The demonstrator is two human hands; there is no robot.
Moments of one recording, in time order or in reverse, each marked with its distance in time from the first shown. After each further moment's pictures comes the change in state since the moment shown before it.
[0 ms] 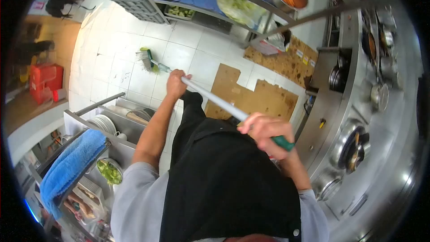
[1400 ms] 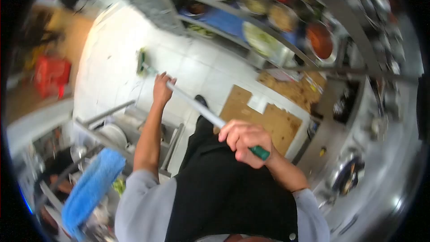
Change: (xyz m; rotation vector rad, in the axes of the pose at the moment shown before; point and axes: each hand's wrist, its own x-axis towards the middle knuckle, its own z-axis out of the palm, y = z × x) left_hand 0.102 -0.120 -0.122 0.157 0.063 -0.130; right_hand 0.189 0.061 0.048 0.066 -0.162 -0.138
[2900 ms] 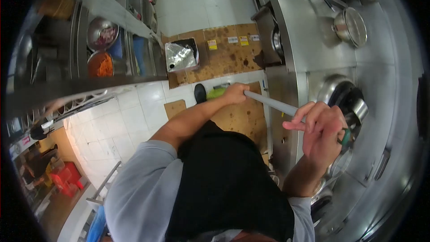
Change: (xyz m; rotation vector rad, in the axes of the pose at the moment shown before) left_hand -0.148 0.830 0.526 -0.423 -1.057 0.763; right_hand -0.434 -0.401 -0.428 -0.364 1.288 0.062
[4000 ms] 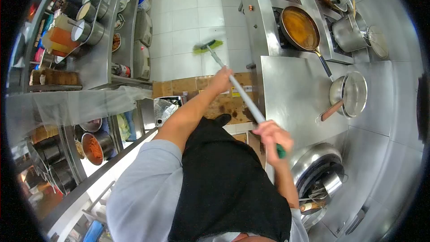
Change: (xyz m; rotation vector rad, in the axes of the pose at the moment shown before) left_hand 0.433 -0.089 -0.199 0.316 0.466 -0.050; right_hand 0.363 0.126 -0.124 -0.246 -0.322 -0.263
